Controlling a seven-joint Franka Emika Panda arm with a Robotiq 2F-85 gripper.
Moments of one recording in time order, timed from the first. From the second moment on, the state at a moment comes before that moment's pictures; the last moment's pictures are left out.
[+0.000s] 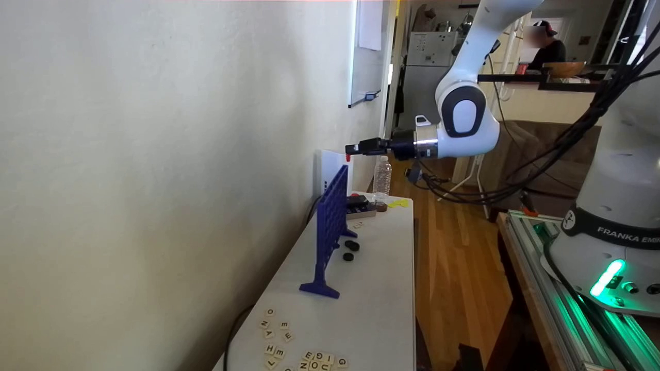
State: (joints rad) arm -0.21 0.11 -0.26 -2.74 2.51 1.98 -2.52
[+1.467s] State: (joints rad) arm -0.19 0.14 -0.26 -2.67 2.51 2.10 -2.54
